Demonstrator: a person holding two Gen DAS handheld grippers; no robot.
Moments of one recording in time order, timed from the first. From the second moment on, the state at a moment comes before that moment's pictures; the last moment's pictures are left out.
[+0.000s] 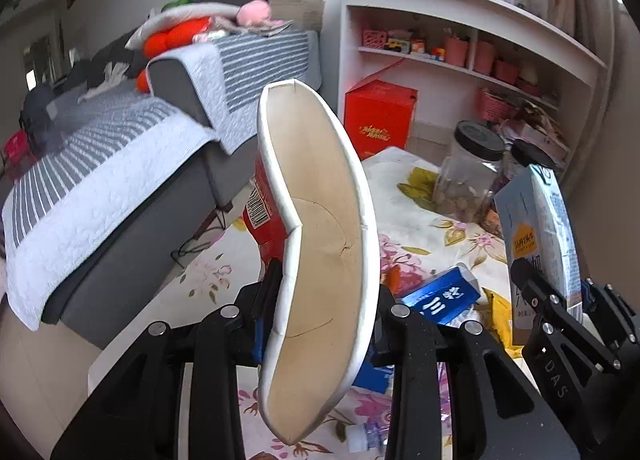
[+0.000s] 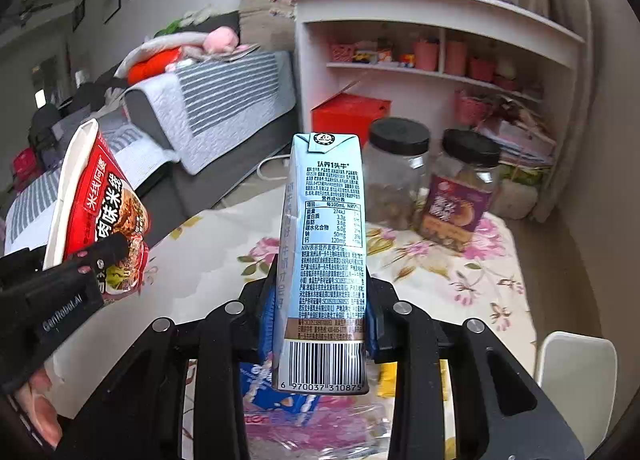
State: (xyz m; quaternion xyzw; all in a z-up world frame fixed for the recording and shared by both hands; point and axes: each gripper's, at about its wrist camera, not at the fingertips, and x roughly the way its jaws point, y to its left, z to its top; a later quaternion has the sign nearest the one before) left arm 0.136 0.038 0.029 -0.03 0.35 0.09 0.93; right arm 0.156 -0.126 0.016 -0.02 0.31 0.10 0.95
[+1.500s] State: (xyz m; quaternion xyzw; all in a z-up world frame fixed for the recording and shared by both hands) left arm 0.131 -0.170 0.047 0.04 0.30 -0.04 0.95; right arm 0.097 -0.314 0.044 0.04 0.26 -0.10 0.96
